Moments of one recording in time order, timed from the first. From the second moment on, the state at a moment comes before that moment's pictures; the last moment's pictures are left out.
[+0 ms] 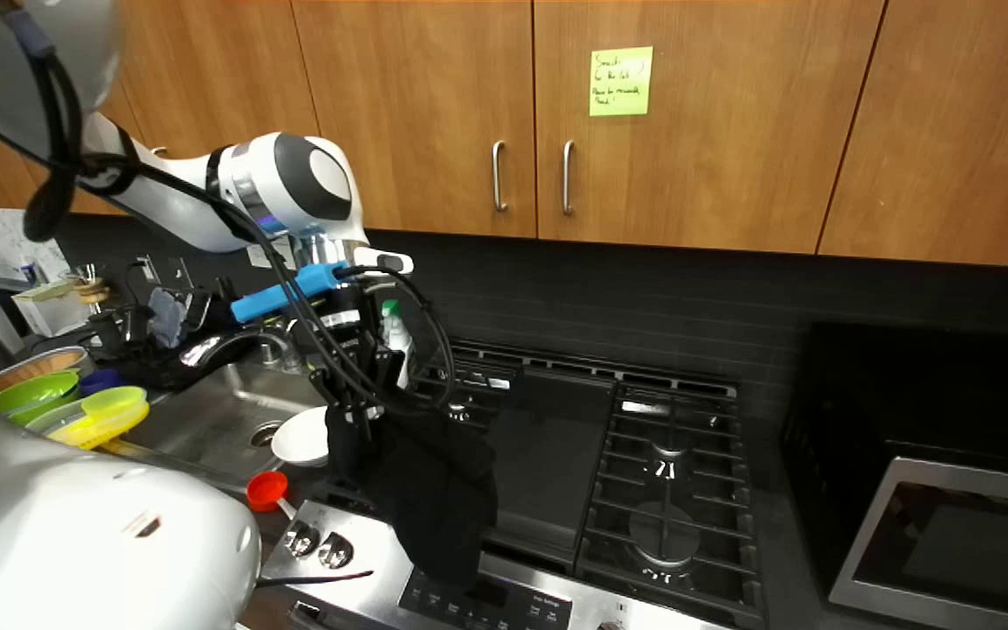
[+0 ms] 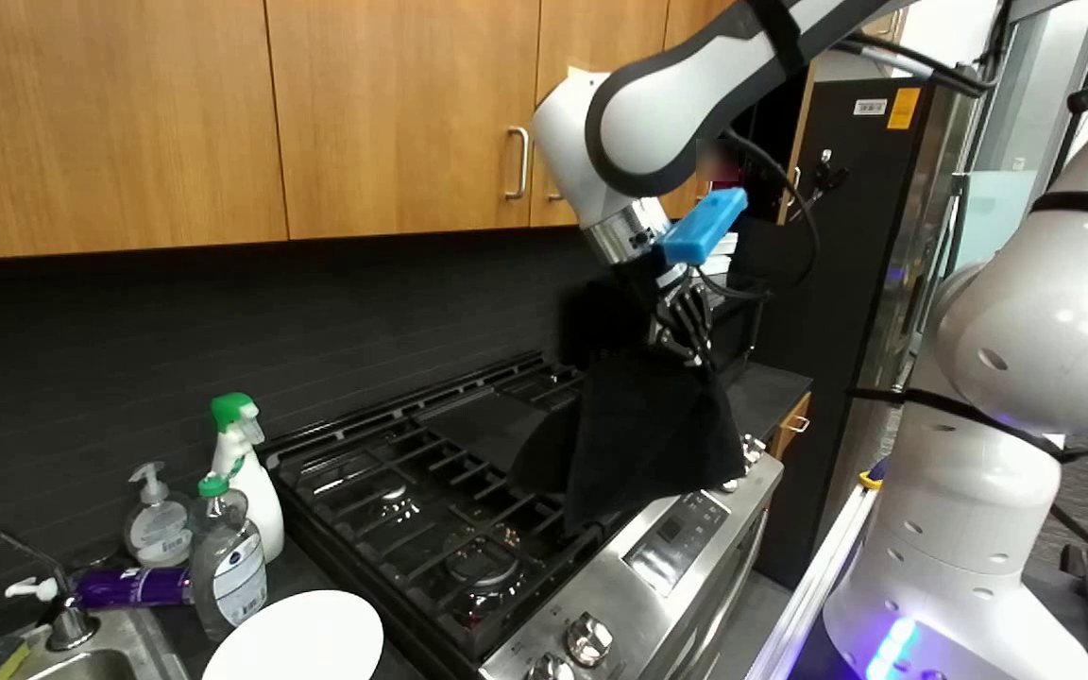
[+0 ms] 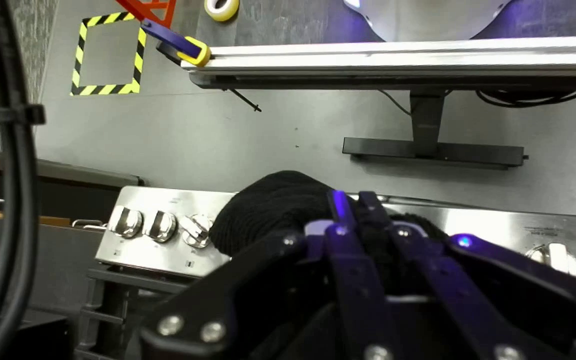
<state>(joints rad) 0.10 -0.42 0.11 -2.63 -0.25 1.68 0.26</state>
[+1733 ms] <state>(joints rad) -0.11 -0.43 -0.02 -2.52 -0.25 1.90 0.29</state>
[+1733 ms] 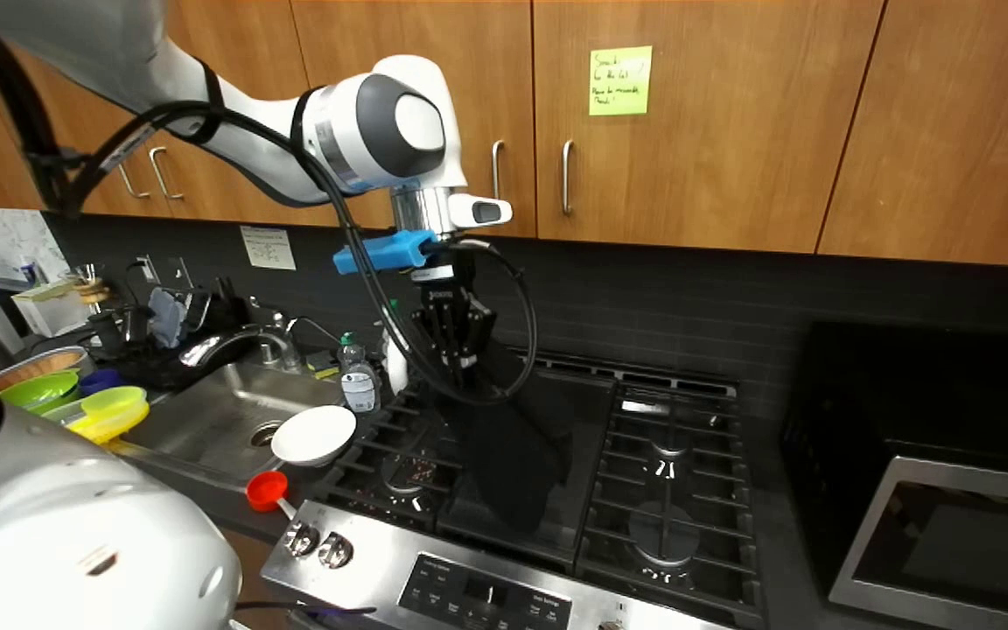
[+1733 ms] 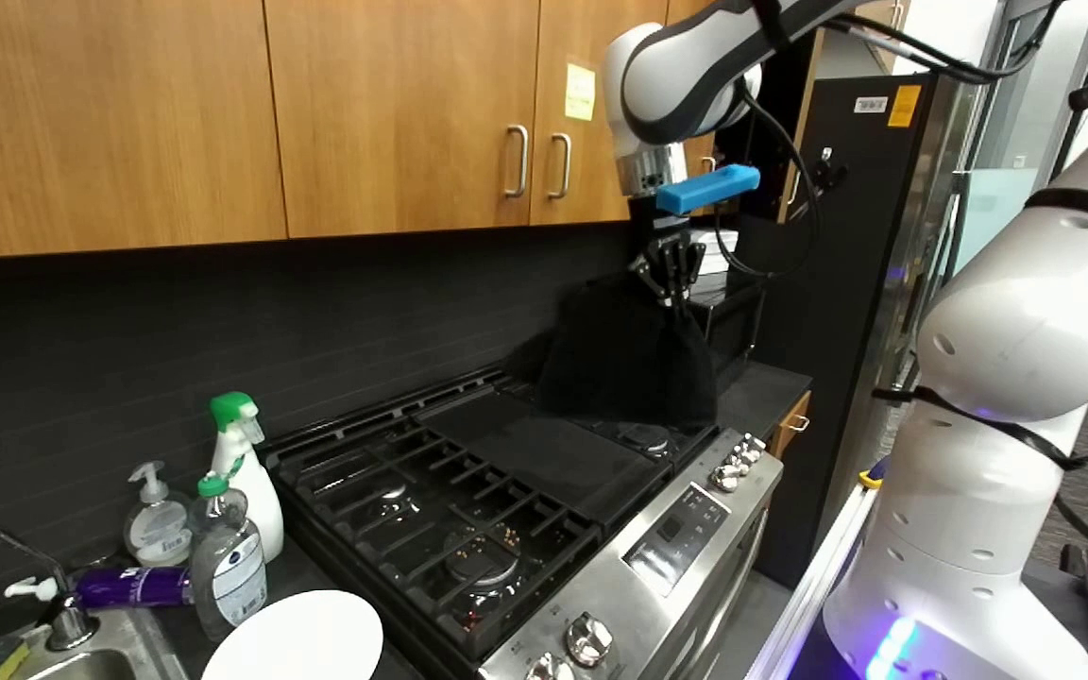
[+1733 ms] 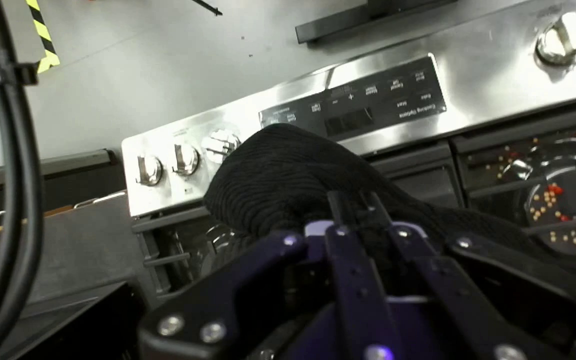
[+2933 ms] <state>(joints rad) -0.25 -0.27 -0.04 -2.29 -0.39 1.89 0.85</state>
